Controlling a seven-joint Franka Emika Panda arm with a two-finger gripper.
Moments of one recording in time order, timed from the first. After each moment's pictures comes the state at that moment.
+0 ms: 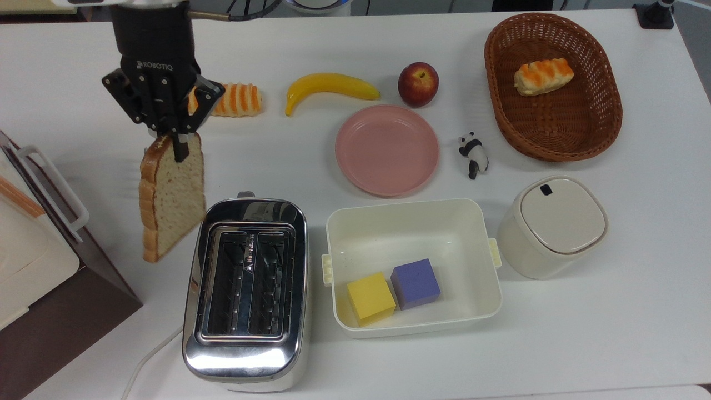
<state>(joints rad) -0.02 0.29 -0.16 -1.39 0.10 2.22 0.04</state>
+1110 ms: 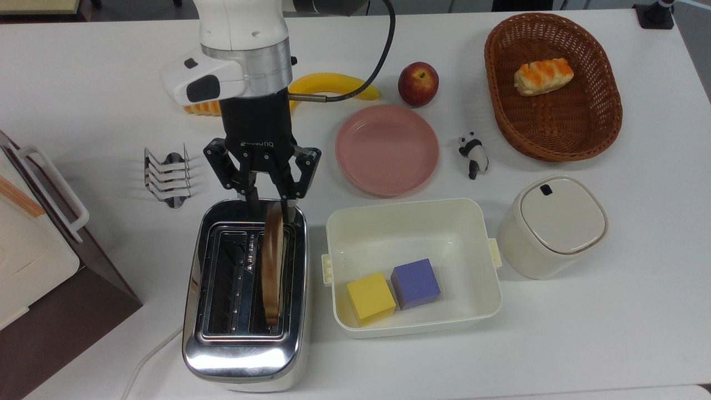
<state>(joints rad) 0.11 0.42 -0.16 -1.39 0.15 2.34 0.14</state>
